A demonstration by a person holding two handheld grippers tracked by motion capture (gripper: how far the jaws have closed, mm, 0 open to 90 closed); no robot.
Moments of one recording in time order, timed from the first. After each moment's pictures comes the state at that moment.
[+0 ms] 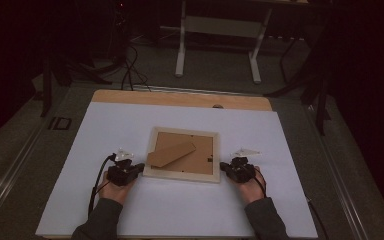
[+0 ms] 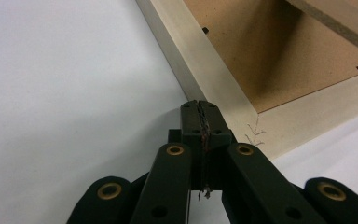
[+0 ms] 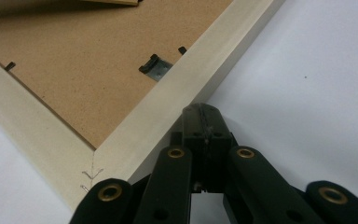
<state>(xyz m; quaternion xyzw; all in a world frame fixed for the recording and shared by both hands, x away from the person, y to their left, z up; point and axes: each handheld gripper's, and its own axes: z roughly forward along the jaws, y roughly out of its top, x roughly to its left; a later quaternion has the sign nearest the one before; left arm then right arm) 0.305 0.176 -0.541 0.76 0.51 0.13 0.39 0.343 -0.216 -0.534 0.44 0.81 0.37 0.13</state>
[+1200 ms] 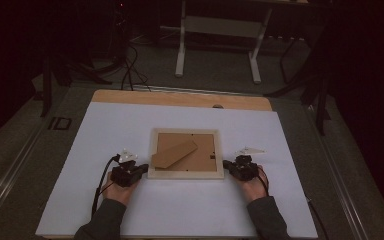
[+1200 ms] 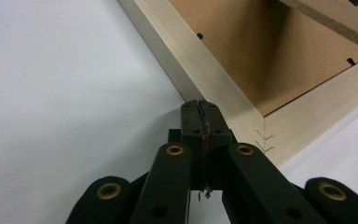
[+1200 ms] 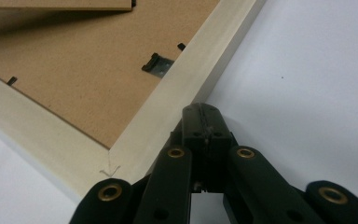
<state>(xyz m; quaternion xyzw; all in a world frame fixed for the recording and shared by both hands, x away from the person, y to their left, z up) 0.304 0.166 -0.543 0.76 0.50 0.13 0.40 0.349 -0.227 -0.536 0.45 0.79 0.39 0.13</state>
